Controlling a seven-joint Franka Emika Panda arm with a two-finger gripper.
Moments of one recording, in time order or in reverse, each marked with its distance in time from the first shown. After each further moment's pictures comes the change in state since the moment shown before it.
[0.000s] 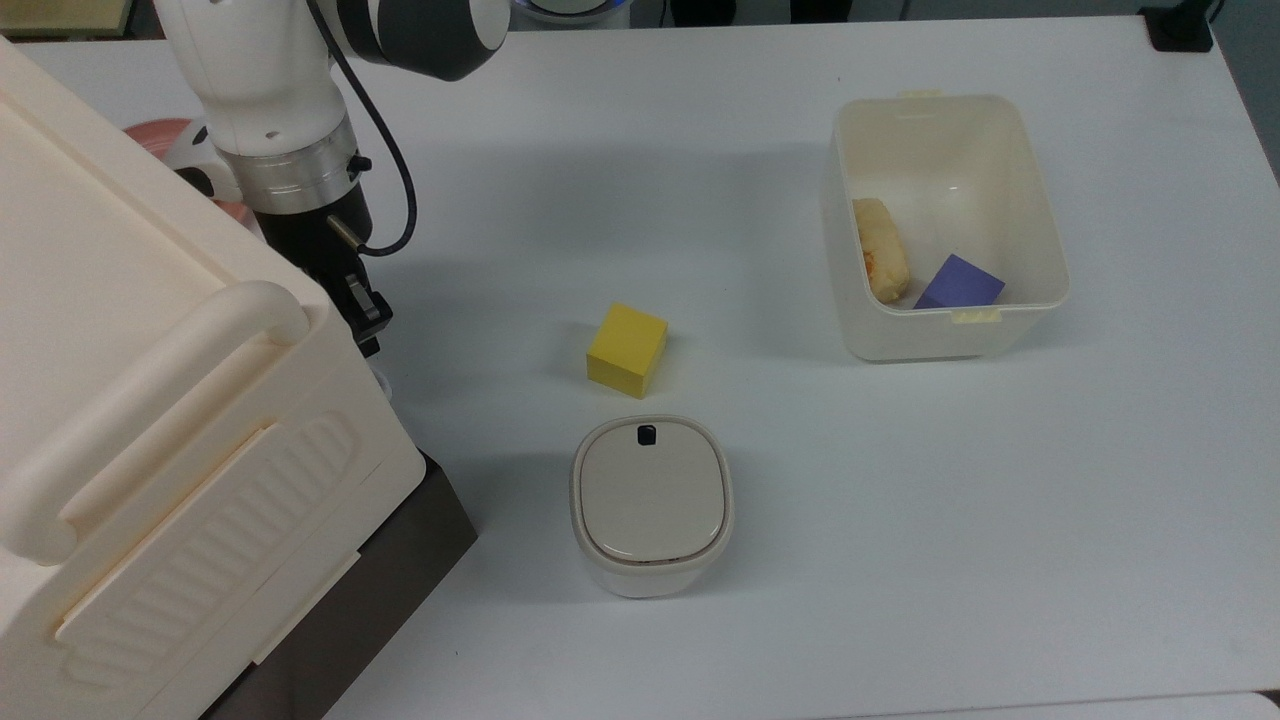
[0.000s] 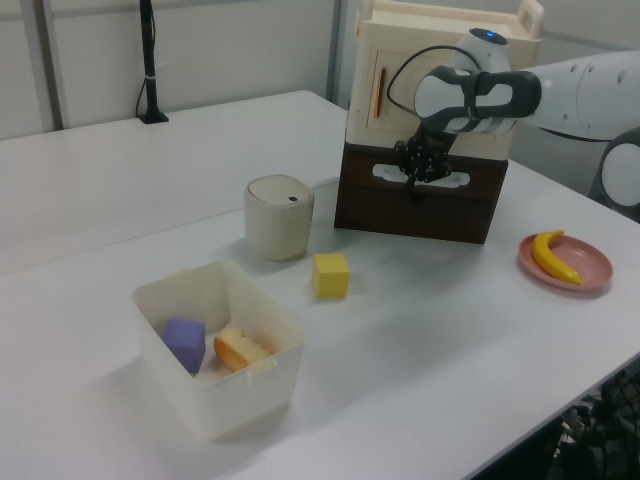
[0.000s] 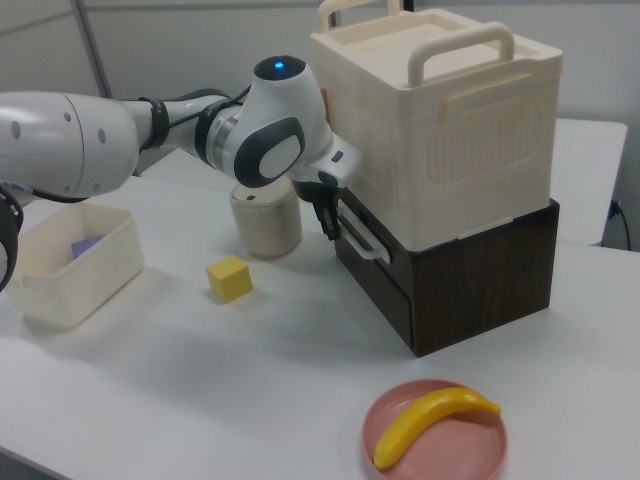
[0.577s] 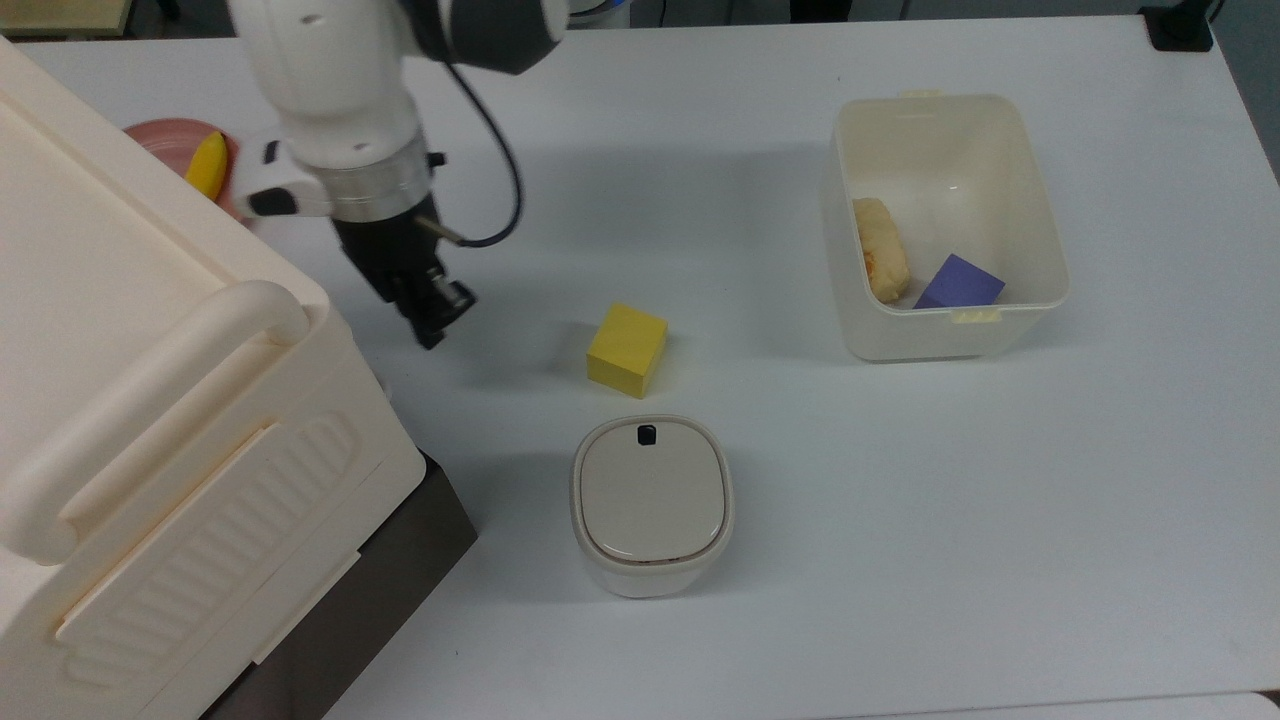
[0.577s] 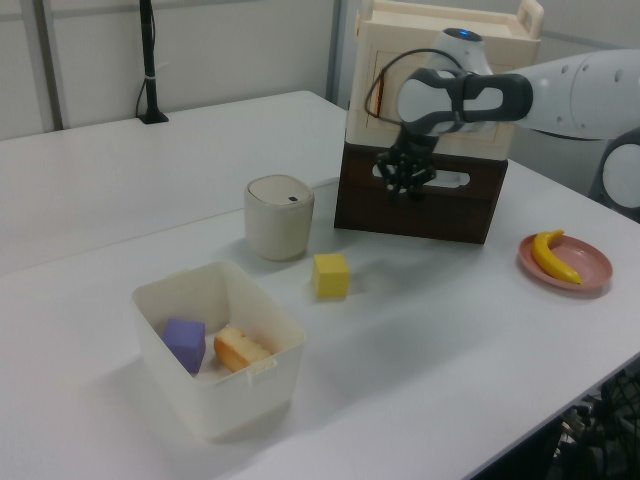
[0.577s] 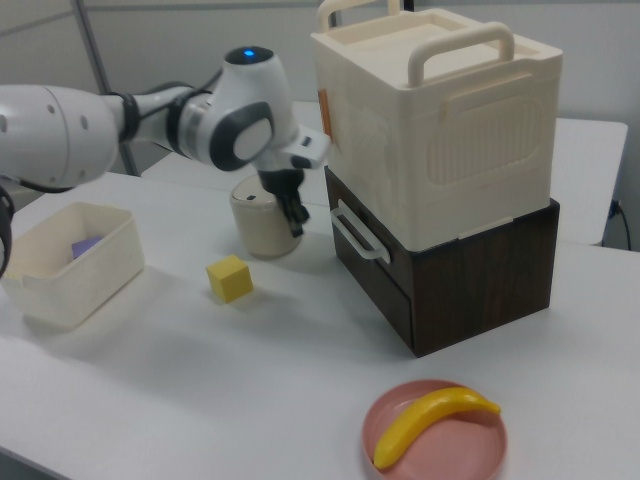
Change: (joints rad) arm 0.025 -0.020 0.079 0.004 -0.077 -0.105 -0.122
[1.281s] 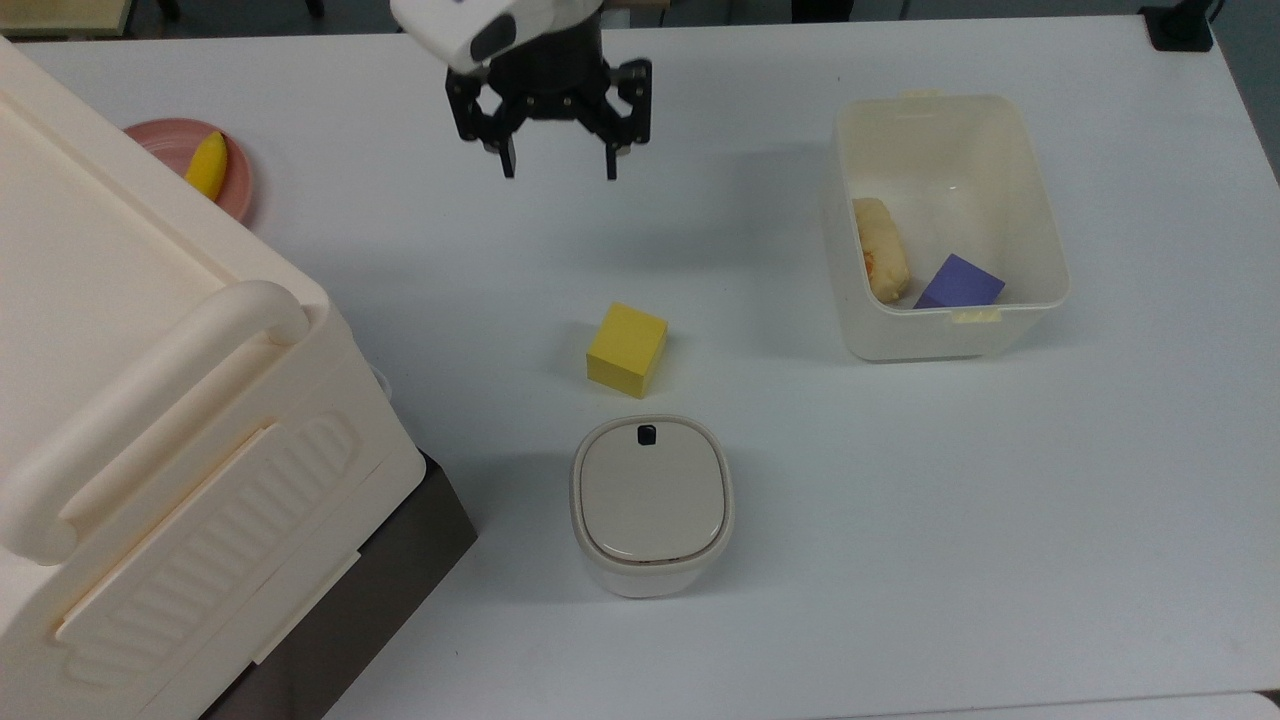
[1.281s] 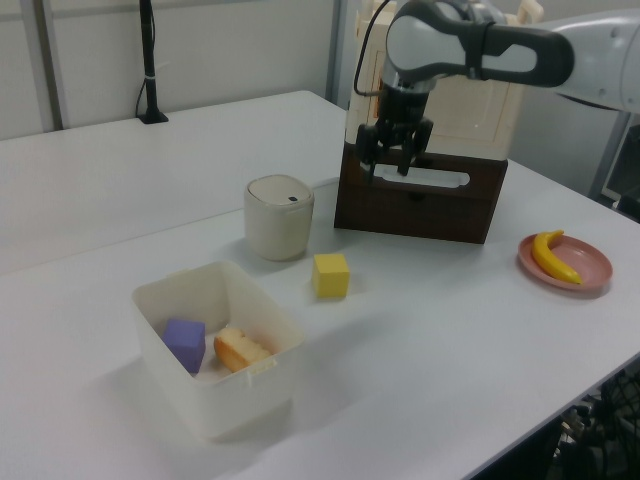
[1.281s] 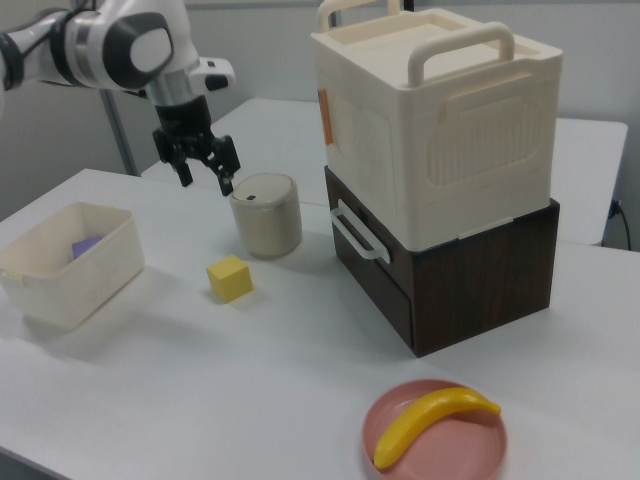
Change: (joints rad) arm 0.098 -0.237 0.076 -0.006 -0.098 -0.347 -0.407
